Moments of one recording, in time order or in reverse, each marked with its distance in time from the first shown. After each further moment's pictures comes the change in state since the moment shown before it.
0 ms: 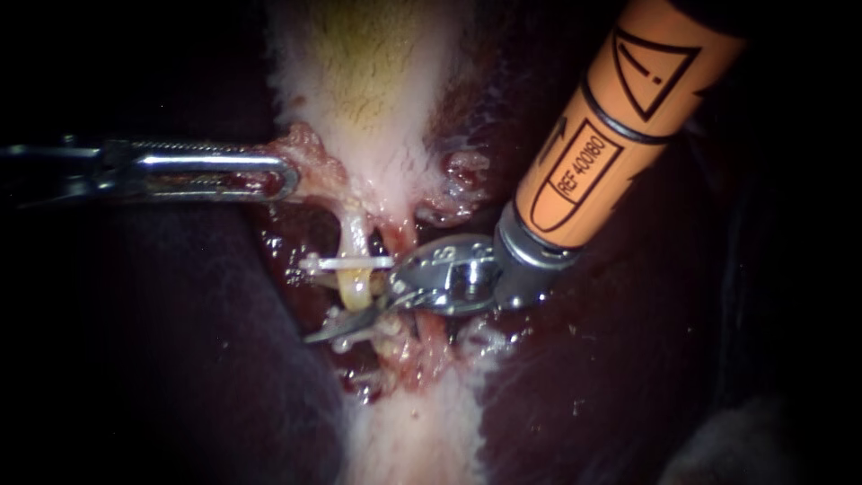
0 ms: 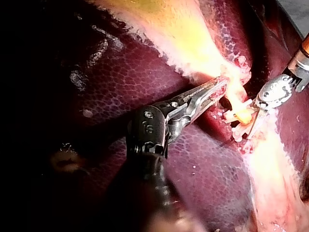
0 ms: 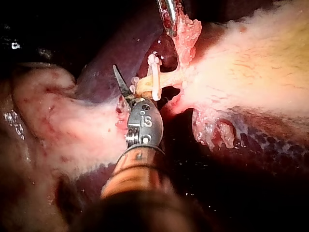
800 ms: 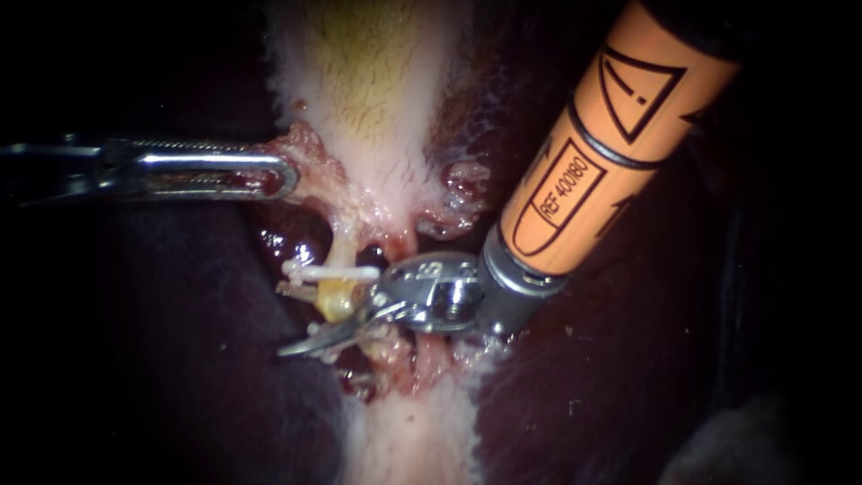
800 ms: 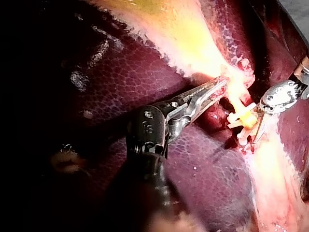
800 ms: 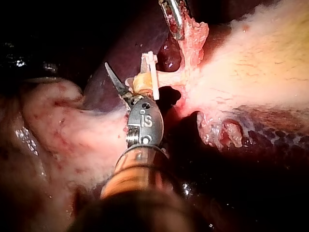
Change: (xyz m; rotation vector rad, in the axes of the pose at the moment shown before) right arm 0.001 -0.001 0.001 0.067 0.085 0.046; left arm 0.000 0.000 0.000 -0.001 0.000 0.000
